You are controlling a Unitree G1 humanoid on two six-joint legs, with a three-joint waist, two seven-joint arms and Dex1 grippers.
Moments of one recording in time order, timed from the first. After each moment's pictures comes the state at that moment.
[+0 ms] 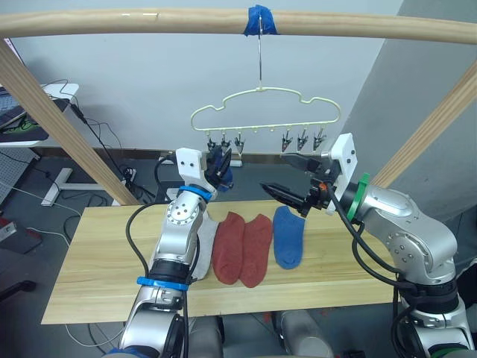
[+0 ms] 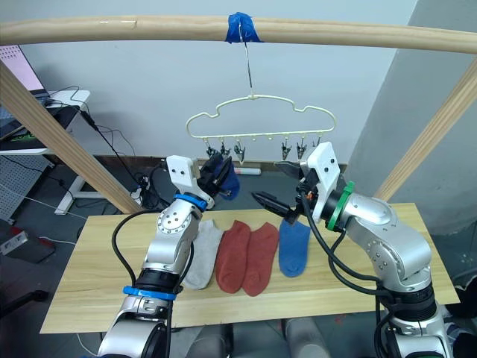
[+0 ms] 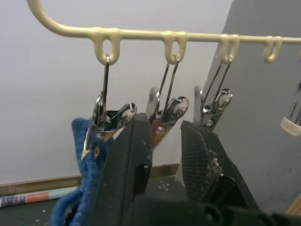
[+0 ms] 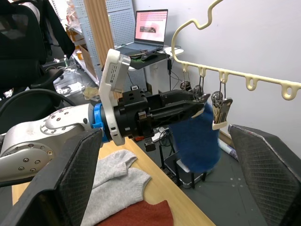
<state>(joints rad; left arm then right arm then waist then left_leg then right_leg) -0.51 0.15 0.01 0.32 -0.11 -0.10 -0.27 -0.45 -0.42 0.02 -0.52 0.58 0.79 0.58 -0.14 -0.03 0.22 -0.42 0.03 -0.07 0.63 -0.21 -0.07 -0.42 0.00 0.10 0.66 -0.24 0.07</state>
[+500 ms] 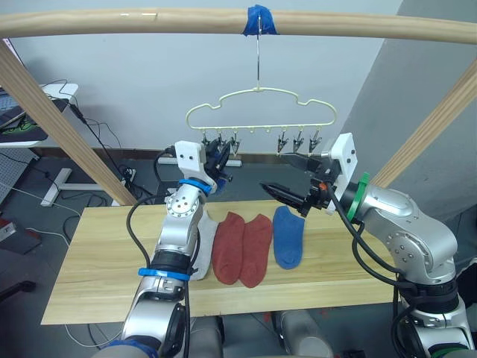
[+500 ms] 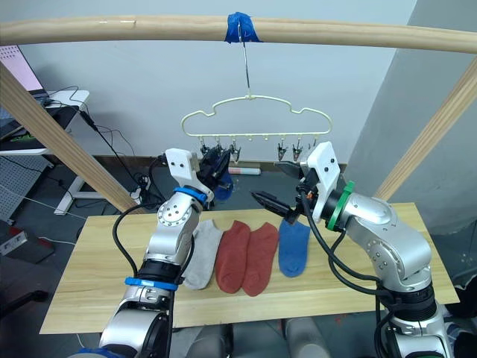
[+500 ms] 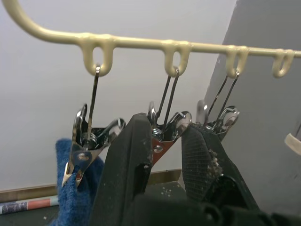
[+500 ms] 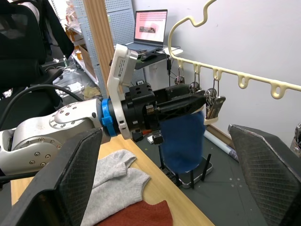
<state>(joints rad) -0.58 0.15 0.03 0.40 -0.11 -0.14 -0.27 -0.45 -0.42 0.02 -0.52 0.58 0.79 0.58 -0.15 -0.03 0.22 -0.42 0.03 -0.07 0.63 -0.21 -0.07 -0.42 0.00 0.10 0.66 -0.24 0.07</state>
